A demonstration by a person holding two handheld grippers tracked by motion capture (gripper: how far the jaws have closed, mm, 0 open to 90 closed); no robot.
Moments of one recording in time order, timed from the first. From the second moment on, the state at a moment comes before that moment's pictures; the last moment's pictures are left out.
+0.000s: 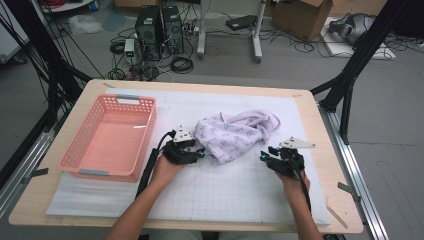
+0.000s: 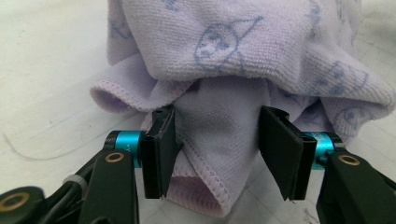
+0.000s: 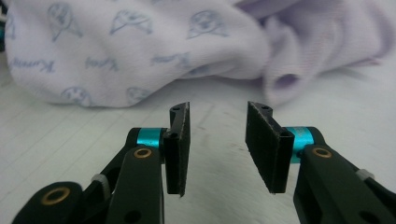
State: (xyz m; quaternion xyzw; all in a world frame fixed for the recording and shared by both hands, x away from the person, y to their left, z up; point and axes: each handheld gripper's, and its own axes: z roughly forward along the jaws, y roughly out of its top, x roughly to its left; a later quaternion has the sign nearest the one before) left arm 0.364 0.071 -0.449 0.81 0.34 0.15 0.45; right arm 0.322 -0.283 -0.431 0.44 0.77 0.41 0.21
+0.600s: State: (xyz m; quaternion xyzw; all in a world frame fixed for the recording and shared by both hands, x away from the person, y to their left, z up) left arm 0.352 0.073 -0.443 0.83 0.30 0.12 0.45; right arm 0.367 -0.207 -0.420 0.39 0.81 0.43 0.14
